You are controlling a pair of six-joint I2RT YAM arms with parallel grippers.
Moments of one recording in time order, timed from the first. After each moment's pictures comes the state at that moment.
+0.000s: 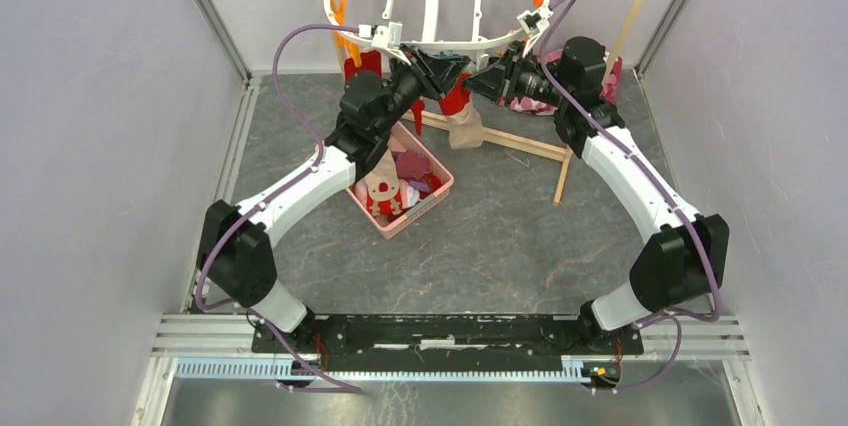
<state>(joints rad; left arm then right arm) -0.62 1.58 1.31 0.56 0.15 -0.58 0.30 1.52 1.38 0.15 -0.79 0.45</state>
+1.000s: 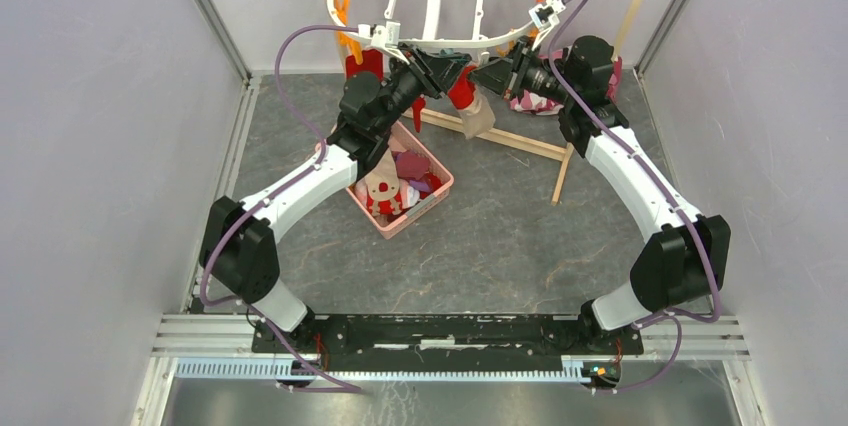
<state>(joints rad) -0.61 1.60 1.30 0.63 0.18 -0.63 0.27 1.52 1.37 0.21 -0.78 0.56</state>
